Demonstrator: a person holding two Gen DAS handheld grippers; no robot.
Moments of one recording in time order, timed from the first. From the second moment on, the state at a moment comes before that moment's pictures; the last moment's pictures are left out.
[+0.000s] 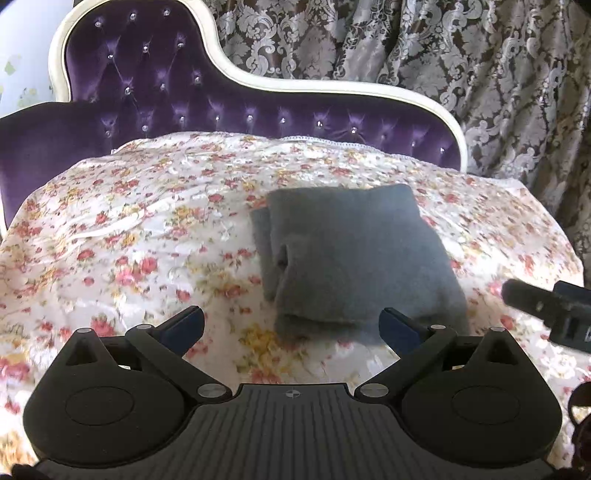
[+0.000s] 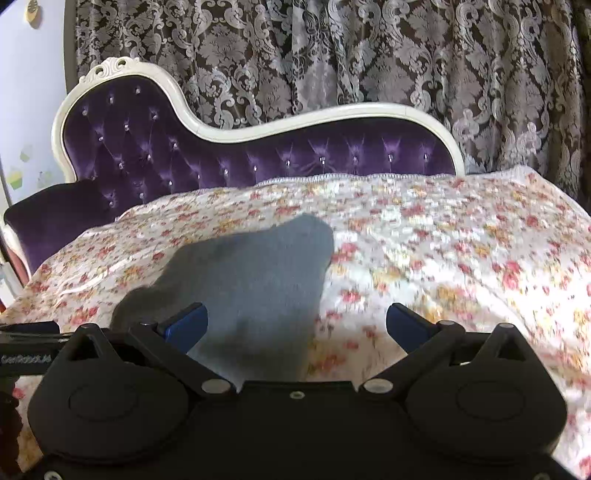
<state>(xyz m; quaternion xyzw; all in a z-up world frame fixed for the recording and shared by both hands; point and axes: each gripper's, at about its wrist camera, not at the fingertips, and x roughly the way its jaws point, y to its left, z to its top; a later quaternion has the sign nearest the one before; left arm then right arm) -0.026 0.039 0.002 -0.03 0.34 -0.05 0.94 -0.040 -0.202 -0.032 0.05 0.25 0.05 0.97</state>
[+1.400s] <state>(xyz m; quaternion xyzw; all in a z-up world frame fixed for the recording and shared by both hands) -0.056 0.022 0.004 0.00 0.36 0.00 0.93 -0.078 -0.179 -0.037 0.04 0.27 0.08 0.96</state>
